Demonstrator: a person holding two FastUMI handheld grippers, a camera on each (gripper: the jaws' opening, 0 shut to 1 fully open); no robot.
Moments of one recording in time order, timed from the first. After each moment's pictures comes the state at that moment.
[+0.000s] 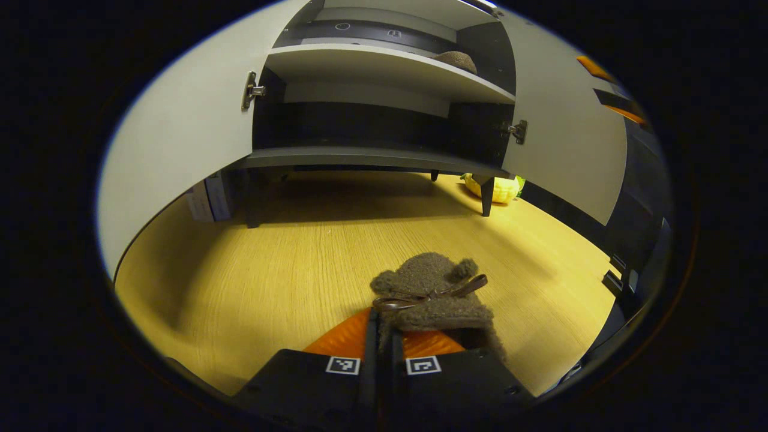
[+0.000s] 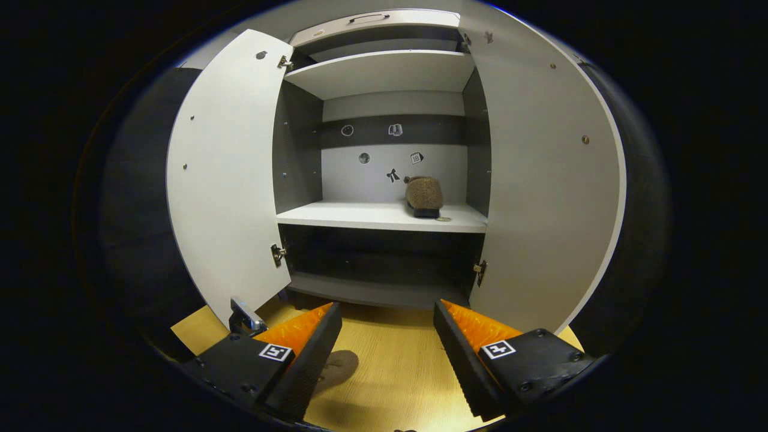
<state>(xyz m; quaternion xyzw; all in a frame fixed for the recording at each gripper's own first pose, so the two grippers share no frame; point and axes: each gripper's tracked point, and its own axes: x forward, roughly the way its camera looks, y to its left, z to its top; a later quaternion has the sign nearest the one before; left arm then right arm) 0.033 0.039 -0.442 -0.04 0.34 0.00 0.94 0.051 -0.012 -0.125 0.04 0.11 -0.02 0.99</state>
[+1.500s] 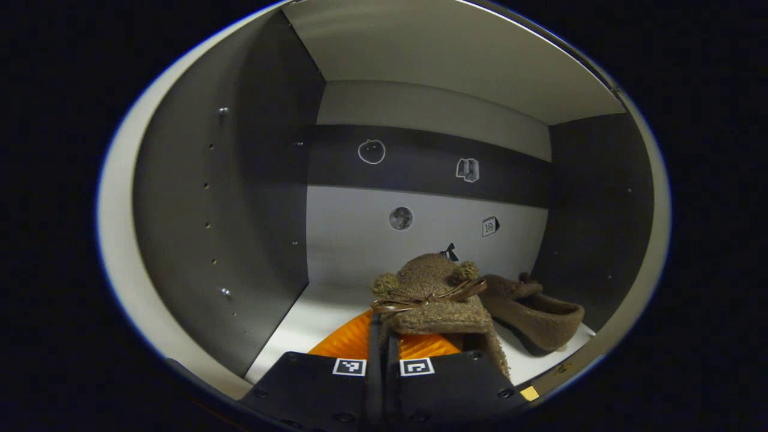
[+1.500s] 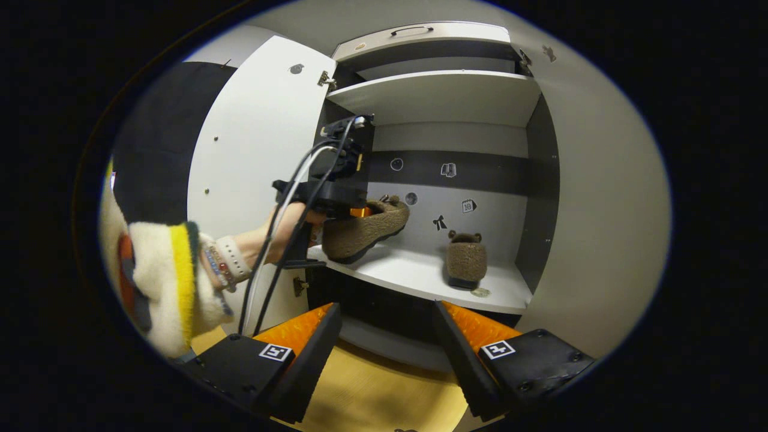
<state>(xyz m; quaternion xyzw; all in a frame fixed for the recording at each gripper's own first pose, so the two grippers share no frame) 0.378 0.180 -0.069 -0.02 0.16 0.16 0.97 0.125 -0.009 -0.047 -0.01 0.02 0.13 0.99</state>
